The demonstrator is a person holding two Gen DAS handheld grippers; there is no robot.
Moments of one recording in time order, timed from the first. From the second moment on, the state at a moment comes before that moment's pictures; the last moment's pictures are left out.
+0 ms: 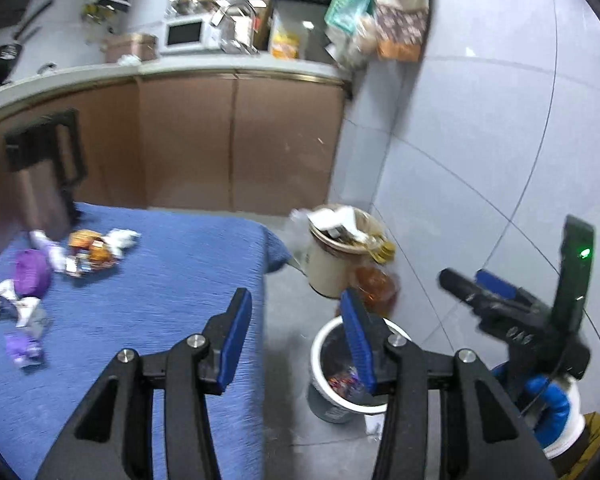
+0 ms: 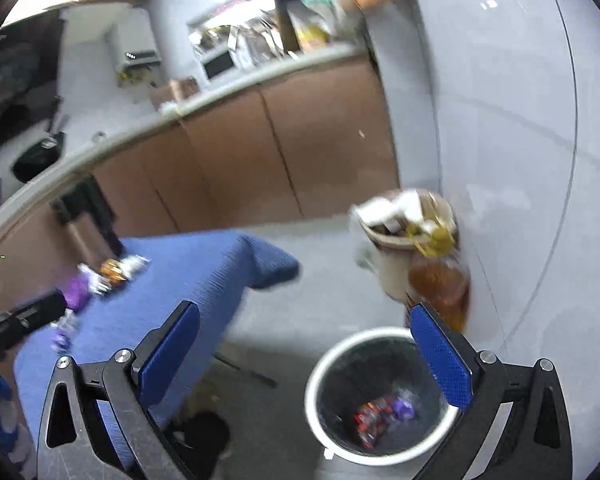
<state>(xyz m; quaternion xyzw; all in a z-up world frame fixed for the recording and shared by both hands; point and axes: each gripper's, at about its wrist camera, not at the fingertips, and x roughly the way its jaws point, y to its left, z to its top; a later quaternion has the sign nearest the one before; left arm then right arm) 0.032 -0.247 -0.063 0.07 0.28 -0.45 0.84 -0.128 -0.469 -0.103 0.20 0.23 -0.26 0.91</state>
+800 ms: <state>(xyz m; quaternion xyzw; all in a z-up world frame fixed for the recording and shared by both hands) 0.139 -0.068 -0.081 -0.02 0.34 -0.24 0.91 -0.043 -0.386 -0.040 0.13 0.22 -0.08 0.96</state>
